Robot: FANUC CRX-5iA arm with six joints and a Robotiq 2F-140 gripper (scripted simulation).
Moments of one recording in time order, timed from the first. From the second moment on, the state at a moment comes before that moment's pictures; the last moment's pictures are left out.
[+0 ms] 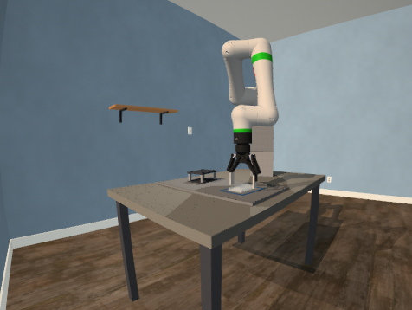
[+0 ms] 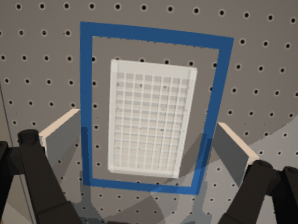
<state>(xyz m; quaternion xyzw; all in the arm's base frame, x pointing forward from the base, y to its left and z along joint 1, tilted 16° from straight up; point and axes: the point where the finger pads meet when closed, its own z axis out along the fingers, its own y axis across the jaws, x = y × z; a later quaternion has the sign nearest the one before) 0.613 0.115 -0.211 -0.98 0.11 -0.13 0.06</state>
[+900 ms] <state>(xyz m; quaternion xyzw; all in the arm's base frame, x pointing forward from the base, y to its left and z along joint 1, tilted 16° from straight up) 0.613 0.115 -0.211 -0.98 0.11 -0.13 0.06</state>
